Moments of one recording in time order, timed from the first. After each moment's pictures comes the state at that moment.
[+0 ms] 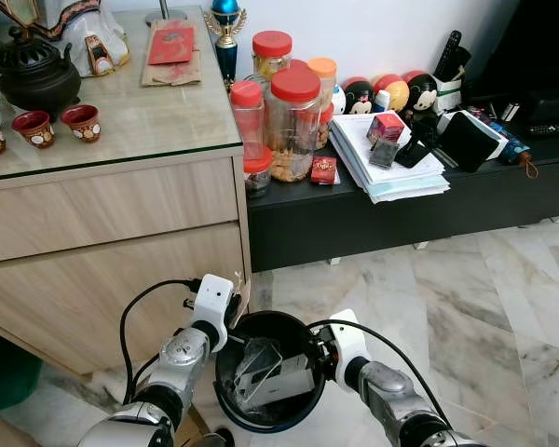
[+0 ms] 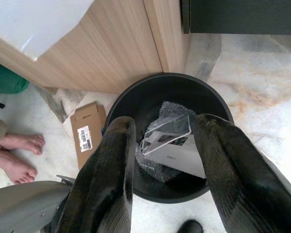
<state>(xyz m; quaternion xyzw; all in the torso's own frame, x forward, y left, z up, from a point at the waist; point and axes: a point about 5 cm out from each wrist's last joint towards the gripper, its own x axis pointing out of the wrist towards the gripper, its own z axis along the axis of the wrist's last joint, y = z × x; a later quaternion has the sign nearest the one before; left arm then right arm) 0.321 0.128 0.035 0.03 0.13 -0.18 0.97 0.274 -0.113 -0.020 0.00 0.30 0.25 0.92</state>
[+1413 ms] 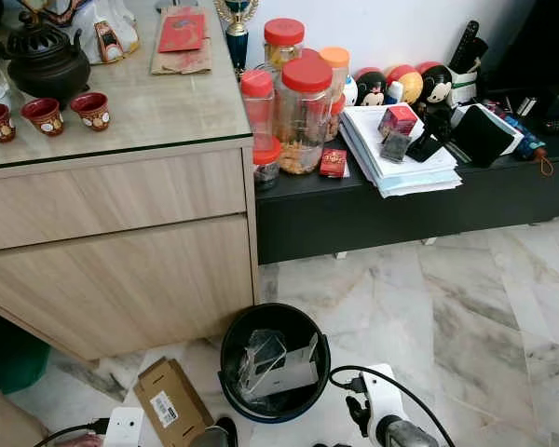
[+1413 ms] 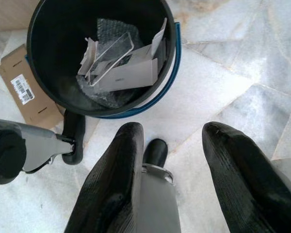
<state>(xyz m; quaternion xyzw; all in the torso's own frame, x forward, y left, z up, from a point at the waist) 0.163 0.240 -0.081 0.09 0.45 0.09 0.89 0.207 -0.159 -0.073 -0.03 0.42 0.07 0.90</state>
